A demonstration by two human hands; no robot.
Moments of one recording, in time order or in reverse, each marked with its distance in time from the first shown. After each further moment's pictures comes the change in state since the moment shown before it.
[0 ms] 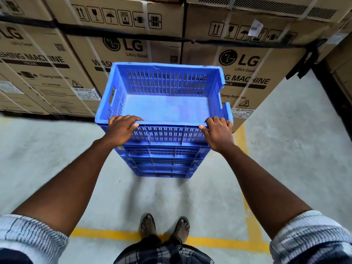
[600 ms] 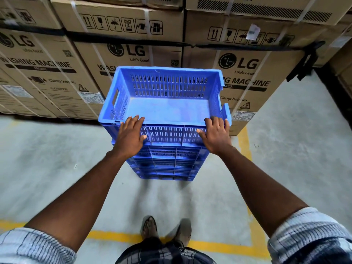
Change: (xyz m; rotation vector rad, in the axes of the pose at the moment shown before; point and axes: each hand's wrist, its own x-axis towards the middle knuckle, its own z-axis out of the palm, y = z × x) left_hand -0.029 0.041 0.023 0.035 0.090 -0.059; right_hand -0.011 -0.001 0.001 -0.020 -0.023 -0.018
